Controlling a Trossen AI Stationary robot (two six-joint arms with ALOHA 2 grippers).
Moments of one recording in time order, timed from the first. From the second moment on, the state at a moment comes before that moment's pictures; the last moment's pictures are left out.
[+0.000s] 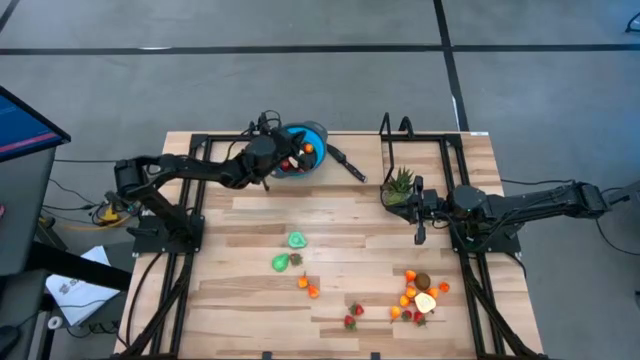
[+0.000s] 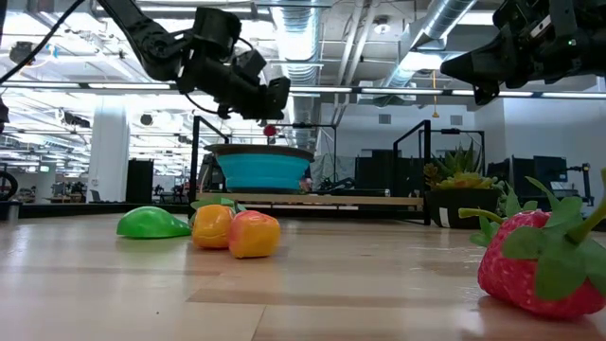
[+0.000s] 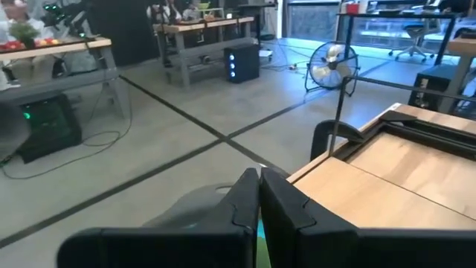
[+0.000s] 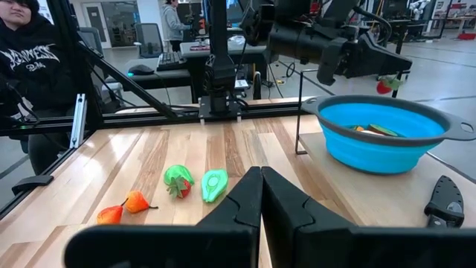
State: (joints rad) left arm 0.41 1.58 0.78 0.67 -0.49 -0.01; right arm 0.05 0.57 0.19 0.31 0.13 0.05
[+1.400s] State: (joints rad) left arm 0.19 1.28 0.68 0.56 0.05 0.09; right arm 0.05 0.57 0.19 0.24 0.13 0.09
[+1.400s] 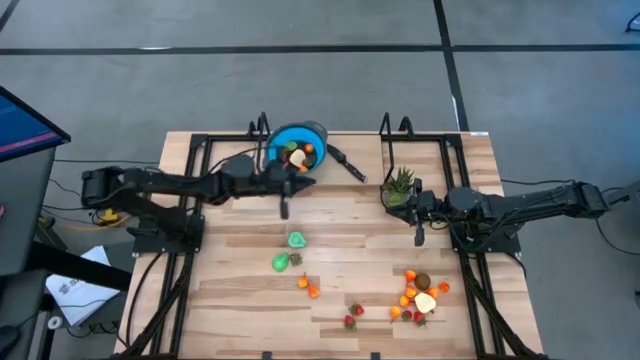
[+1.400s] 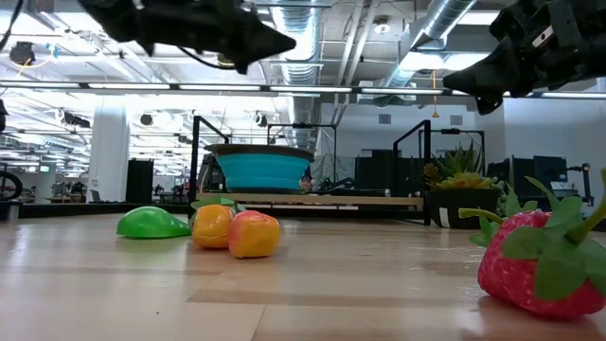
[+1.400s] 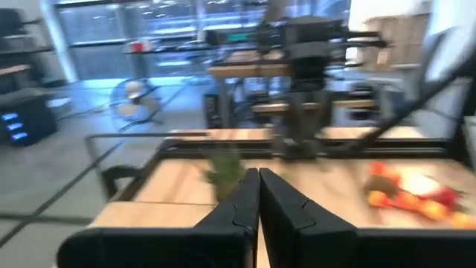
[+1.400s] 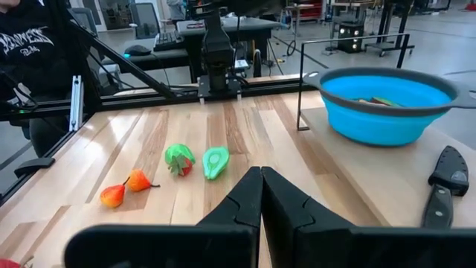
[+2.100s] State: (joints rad) left arm 0.12 0.92 0.39 0.56 0.07 0.01; right arm 0.05 0.57 0.19 0.24 0.13 0.13
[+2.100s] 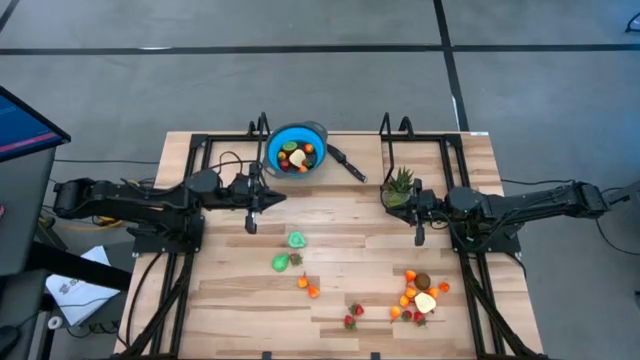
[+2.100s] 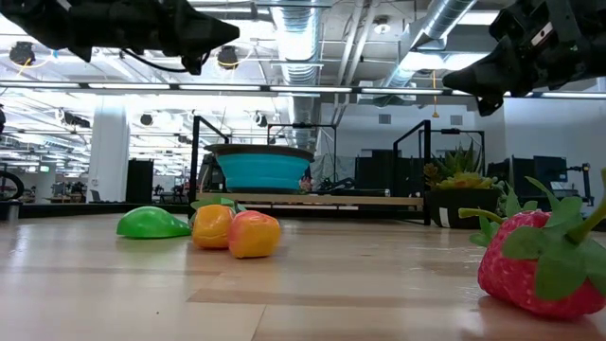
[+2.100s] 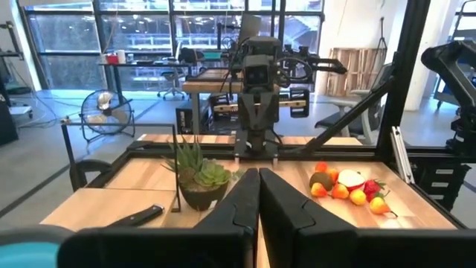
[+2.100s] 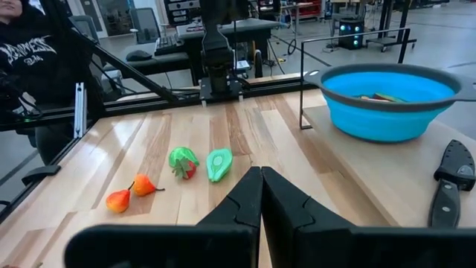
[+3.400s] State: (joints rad) left arm 0.12 0.92 0.39 0.56 0.04 0.07; right arm 0.05 0.57 0.19 0.24 0.13 0.15
